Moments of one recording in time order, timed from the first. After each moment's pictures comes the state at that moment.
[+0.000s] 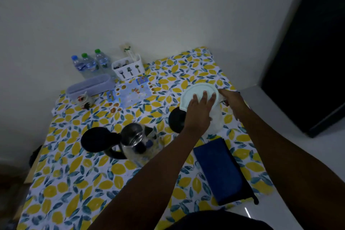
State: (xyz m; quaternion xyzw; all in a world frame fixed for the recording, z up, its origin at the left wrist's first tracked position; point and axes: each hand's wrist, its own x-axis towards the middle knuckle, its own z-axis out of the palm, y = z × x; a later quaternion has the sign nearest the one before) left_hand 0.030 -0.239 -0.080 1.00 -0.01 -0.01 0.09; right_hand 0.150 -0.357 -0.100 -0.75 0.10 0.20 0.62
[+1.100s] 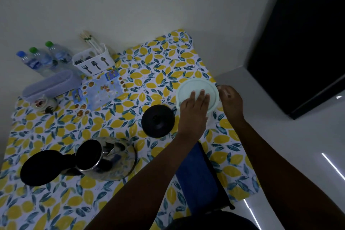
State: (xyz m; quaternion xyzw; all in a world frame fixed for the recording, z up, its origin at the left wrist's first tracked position) left_hand 0.099 -0.303 -0.125 1.00 -0.04 0.04 0.03; right_hand 0.193 -0.433 -0.163 -0.81 0.03 0.02 0.58
